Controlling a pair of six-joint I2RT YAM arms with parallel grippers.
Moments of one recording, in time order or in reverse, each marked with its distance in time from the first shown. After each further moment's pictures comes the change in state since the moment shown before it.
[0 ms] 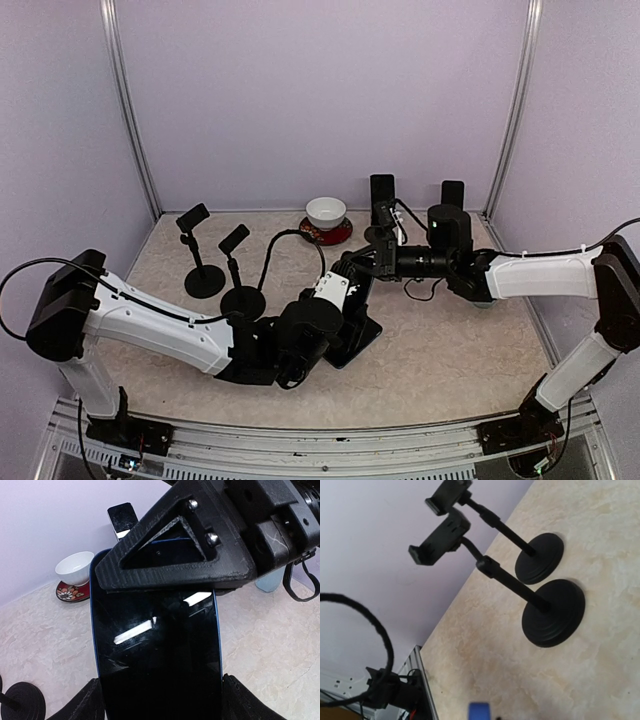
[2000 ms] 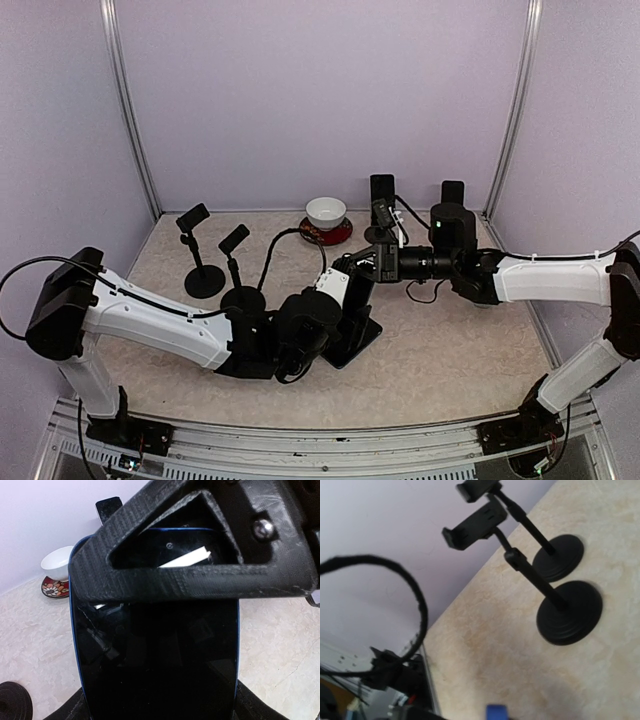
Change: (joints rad) left arm 0.027 -0.009 0.011 -0.029 0.095 -0.052; right arm 0.034 -0.067 -0.009 -0.043 -0.010 -0.108
